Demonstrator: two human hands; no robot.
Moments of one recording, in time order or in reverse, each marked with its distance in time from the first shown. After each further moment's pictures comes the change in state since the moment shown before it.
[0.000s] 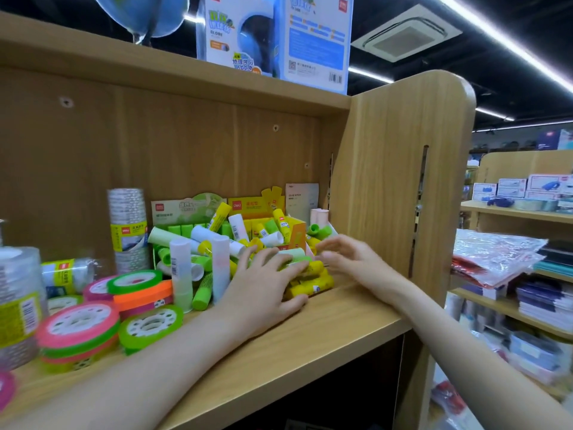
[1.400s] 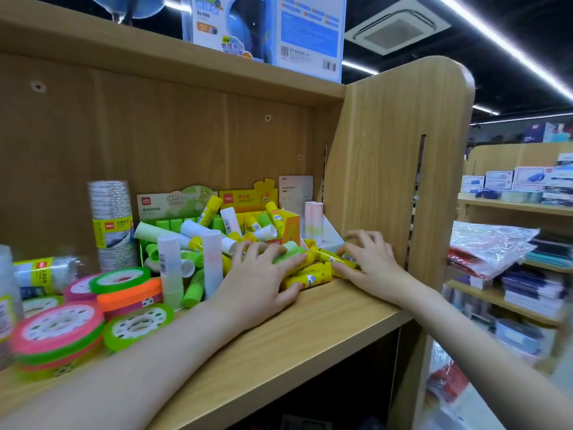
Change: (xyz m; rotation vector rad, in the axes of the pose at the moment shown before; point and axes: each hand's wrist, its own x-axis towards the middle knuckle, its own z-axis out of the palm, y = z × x) left_hand 0.007 -0.001 0.000 -0.005 0.000 0.026; right_hand -0.019 0.003 -0.013 -0.962 0.057 0.084
